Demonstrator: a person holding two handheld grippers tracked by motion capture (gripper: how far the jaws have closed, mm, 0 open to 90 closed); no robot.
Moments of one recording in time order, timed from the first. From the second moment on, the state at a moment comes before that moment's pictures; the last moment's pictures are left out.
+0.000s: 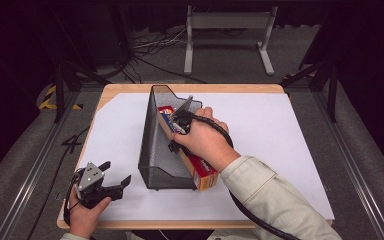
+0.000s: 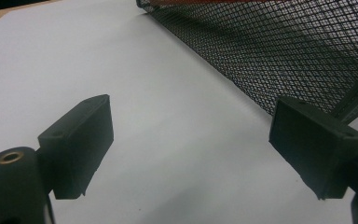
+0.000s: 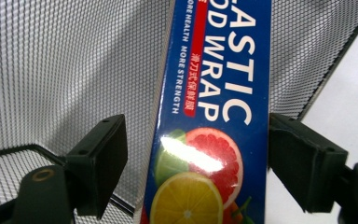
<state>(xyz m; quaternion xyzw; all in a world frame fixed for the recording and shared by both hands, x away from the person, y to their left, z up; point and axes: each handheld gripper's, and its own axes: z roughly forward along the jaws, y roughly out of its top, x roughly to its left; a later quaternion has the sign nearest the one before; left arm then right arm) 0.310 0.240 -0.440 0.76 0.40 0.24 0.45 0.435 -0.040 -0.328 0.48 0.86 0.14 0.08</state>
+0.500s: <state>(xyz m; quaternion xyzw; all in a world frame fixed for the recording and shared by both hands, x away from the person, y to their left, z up) 0.310 0.239 -0.439 0.76 0.41 0.24 0.46 0.426 -0.055 -0.308 0.45 0.86 0.21 0.10</state>
